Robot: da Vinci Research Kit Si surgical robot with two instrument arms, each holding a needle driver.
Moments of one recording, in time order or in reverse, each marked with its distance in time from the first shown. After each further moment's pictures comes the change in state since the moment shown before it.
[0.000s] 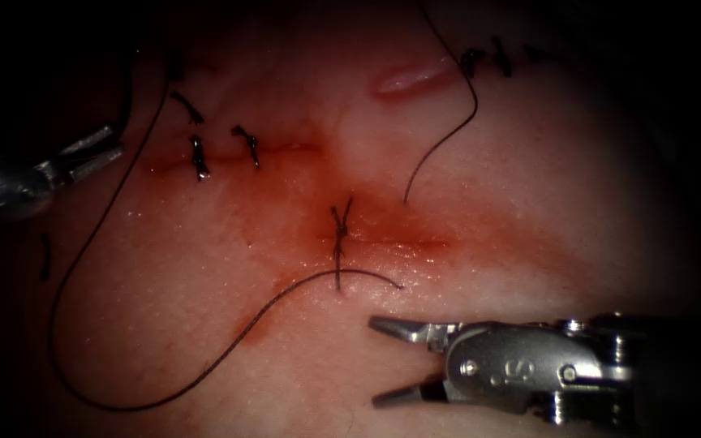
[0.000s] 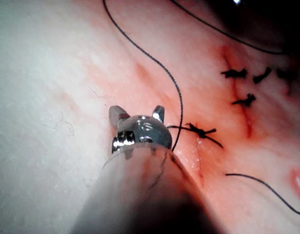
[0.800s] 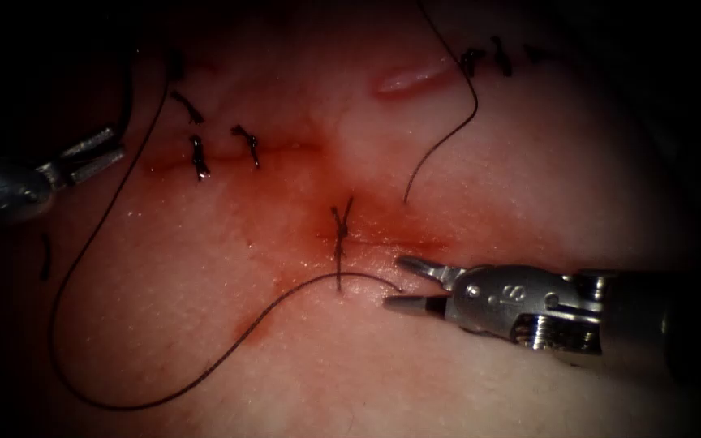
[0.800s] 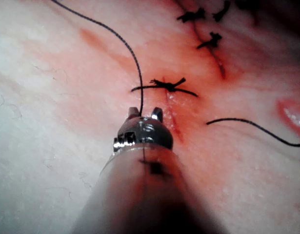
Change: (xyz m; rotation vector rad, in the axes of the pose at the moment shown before) right arm -0.005 0.005 0.003 -0.135 -0.029 0.181; left arm 0.000 0.000 0.000 -0.001 -0.006 0.007
